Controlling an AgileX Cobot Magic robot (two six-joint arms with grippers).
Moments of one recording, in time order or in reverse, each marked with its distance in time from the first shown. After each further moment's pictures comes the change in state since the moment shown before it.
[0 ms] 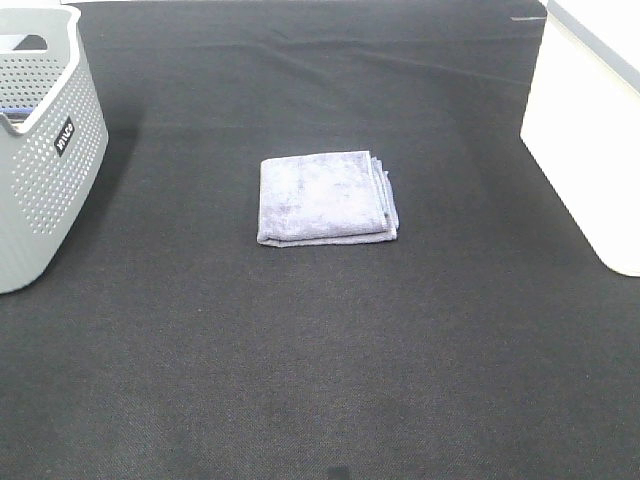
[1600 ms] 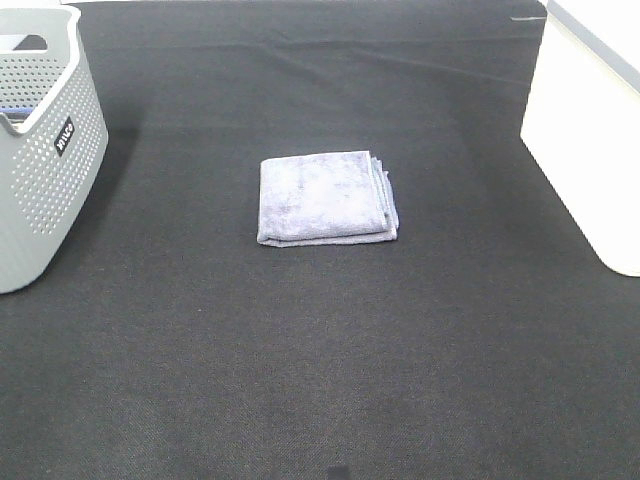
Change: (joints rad) left arm 0.000 0.000 0.000 0.000 0.000 0.000; right arm 0.000 0.000 0.000 0.000 0.000 0.000
